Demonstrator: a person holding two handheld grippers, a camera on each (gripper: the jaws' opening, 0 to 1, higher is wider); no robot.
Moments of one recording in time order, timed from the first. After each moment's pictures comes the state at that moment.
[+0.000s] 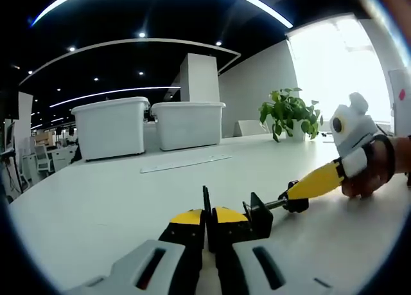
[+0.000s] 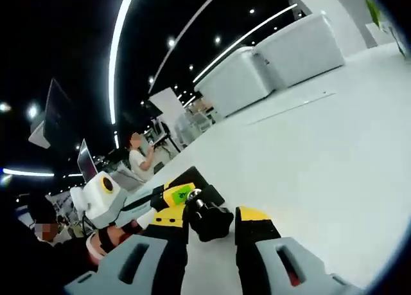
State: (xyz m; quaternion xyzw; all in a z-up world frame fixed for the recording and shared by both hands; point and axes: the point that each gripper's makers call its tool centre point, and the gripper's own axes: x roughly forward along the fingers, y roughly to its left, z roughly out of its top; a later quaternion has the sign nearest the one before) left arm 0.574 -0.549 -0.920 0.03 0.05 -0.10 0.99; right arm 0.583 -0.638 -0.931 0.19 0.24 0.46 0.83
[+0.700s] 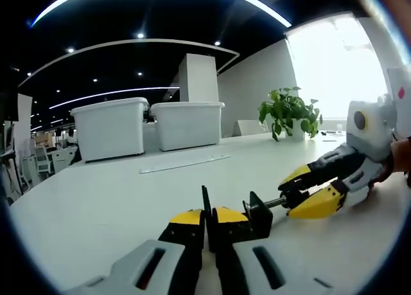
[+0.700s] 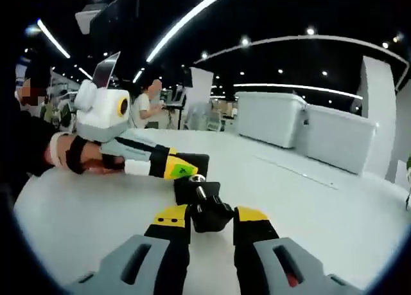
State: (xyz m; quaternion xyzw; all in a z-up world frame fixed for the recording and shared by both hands) left arm 0.573 -0.548 -0.920 0.03 0.05 -0.09 0.99; right arm 0.574 -0.633 -0.929 -0.19 0.00 0.51 0.84
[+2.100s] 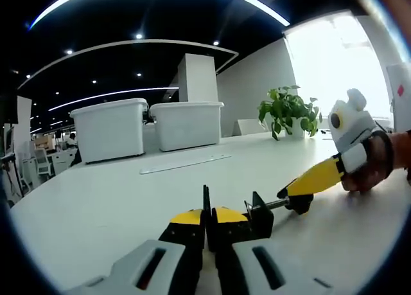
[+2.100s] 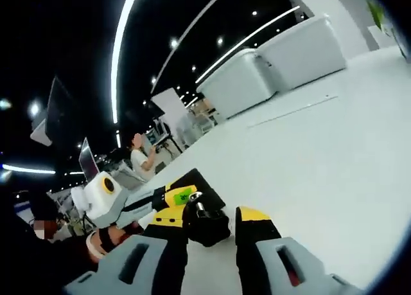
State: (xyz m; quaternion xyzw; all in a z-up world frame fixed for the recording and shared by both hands) left arm 0.573 -0.549 -0.920 0.04 0.05 -0.10 0.99; right arm 0.581 -0.634 -0.928 0.18 0.22 0.48 0.83
